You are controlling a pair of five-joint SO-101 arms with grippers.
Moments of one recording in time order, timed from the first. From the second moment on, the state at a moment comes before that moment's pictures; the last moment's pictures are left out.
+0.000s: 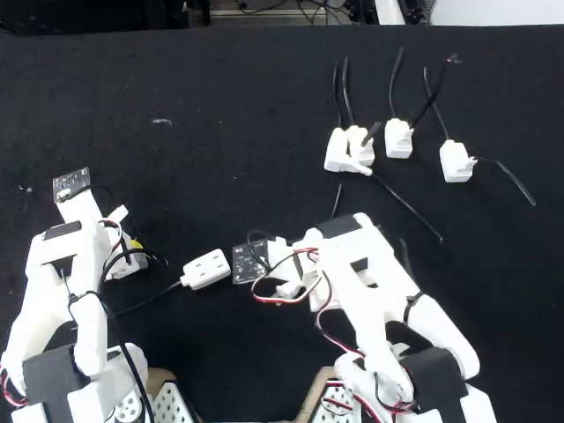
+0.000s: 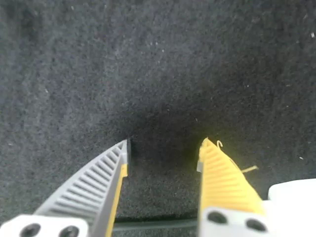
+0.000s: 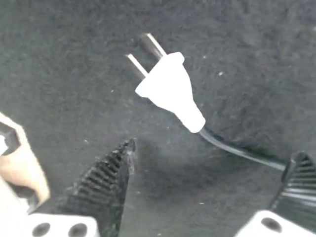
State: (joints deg) left arm -24.3 -19.6 56.7 49.6 0.7; right arm -19.3 -18.7 56.0 64.1 75.6
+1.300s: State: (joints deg) left arm -24.3 -19.6 56.7 49.6 0.7; right arm -23.9 -7.6 50.4 73.5 77.1
